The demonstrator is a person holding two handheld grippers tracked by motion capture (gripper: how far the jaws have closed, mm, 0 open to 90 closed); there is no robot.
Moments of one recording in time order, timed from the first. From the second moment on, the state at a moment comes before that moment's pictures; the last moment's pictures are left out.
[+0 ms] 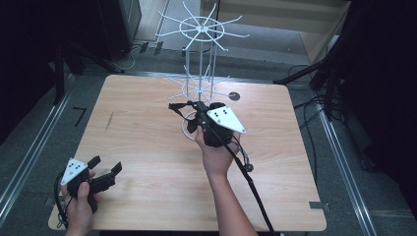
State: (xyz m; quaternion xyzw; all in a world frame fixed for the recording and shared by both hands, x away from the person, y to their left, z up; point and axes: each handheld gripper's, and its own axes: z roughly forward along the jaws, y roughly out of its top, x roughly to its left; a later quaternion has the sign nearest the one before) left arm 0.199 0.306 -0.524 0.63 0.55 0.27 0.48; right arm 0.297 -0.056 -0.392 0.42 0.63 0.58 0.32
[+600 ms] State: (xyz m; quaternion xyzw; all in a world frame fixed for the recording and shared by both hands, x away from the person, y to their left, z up) left arm 0.199 0.306 -0.524 0.63 0.55 0.27 0.48; right arm 0.306 -0.053 -0.407 0.44 0.62 0.55 0.34
